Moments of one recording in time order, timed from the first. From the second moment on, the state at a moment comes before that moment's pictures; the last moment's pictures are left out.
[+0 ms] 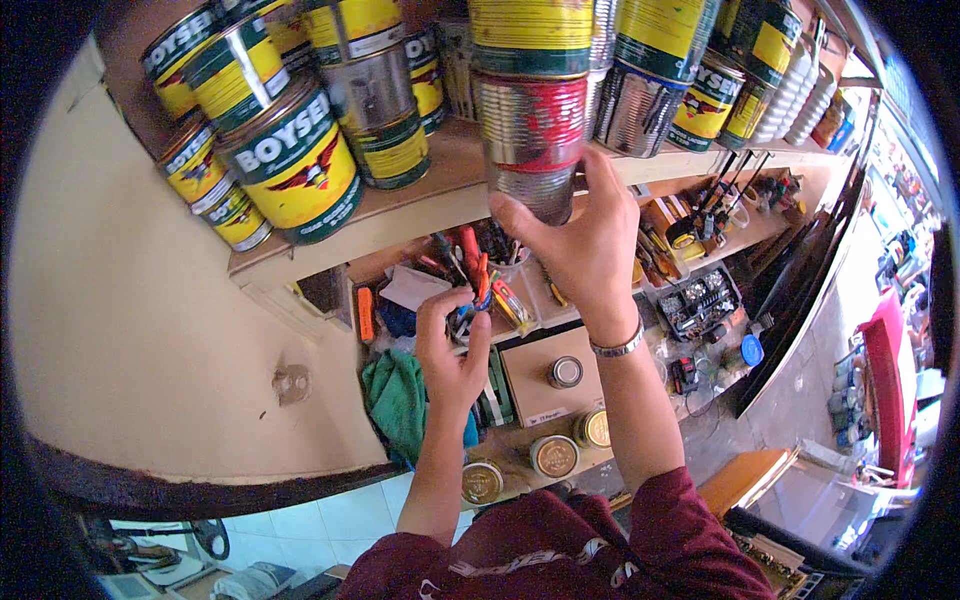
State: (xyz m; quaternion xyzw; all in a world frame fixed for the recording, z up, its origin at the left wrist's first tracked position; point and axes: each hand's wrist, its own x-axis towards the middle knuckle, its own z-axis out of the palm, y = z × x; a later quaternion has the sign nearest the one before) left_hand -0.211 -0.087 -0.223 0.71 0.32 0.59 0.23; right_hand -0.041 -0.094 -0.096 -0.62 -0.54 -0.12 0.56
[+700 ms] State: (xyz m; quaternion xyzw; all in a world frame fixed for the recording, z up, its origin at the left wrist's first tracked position) left_hand -0.231 -0.128 -0.296 0.73 0.38 0.49 0.29; right_hand -0.034 -0.103 -0.085 -0.58 -0.55 -0.04 0.60
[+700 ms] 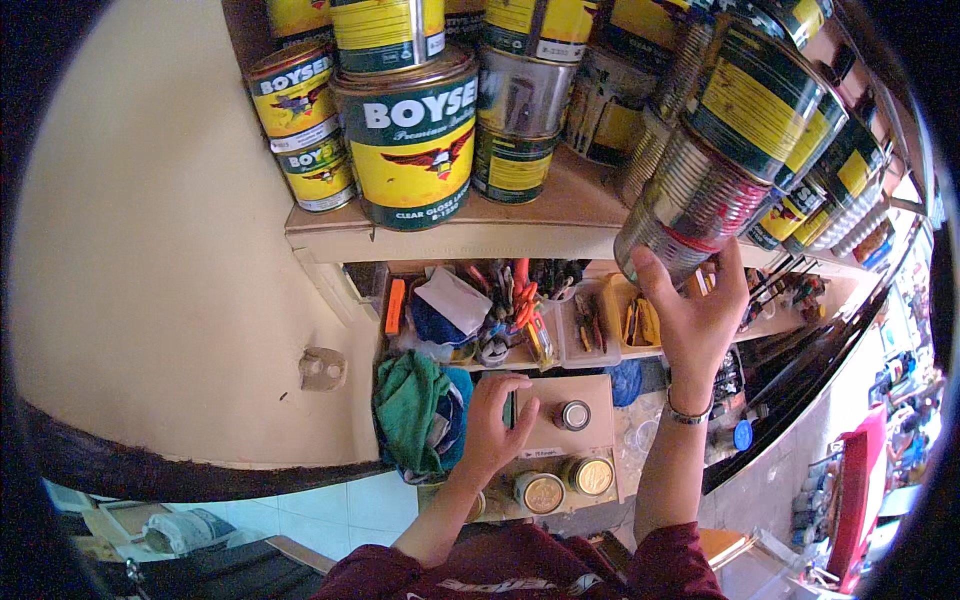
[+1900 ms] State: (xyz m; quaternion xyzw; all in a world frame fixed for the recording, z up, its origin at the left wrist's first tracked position) left_hand -0.289 -0.131 -0.319 0.73 0.42 0.47 0.26; right_hand -0.079 -0.039 -0.087 -0.63 -0.50 -0.20 0.55
